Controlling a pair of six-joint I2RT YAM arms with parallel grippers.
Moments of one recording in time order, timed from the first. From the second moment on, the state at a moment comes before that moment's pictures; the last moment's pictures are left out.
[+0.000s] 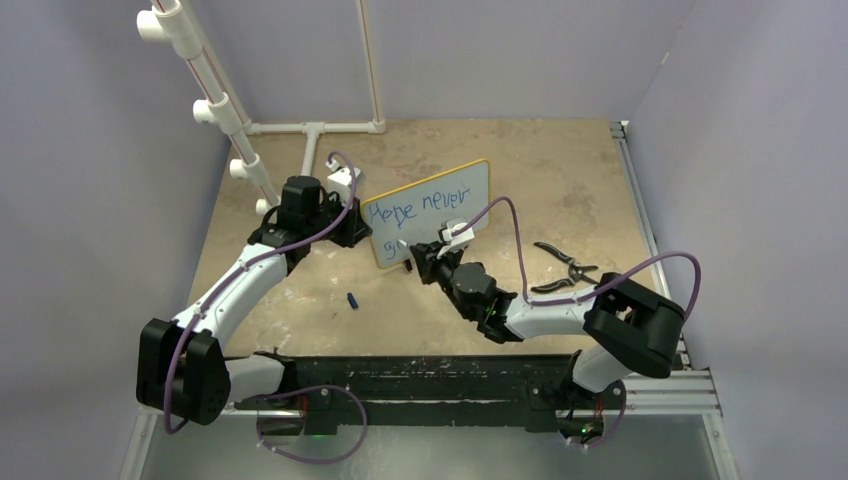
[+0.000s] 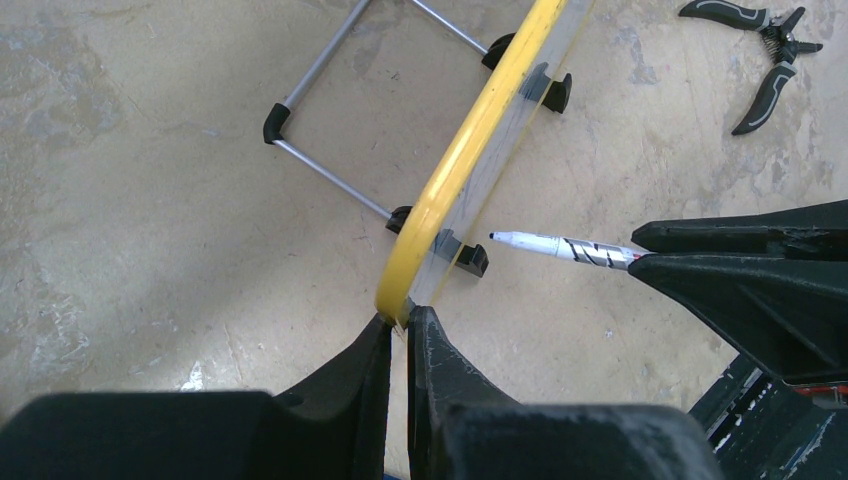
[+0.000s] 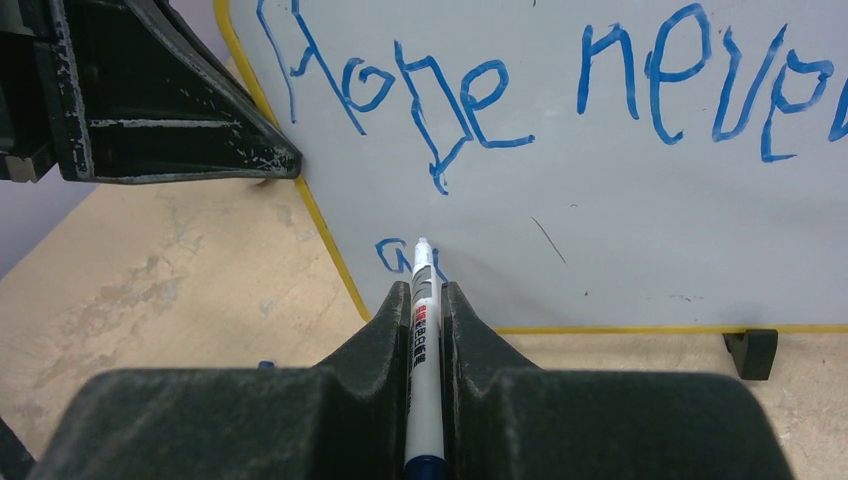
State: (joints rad) left arm -0.29 1.24 0.85 -0.23 0.42 -0.04; right arm 1.07 1.52 0.56 0.90 0.53 0.31
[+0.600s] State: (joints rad) left arm -0.29 1.24 0.85 -0.23 0.42 -0.04; right arm 1.07 1.57 0.59 0.95 0.56 0.28
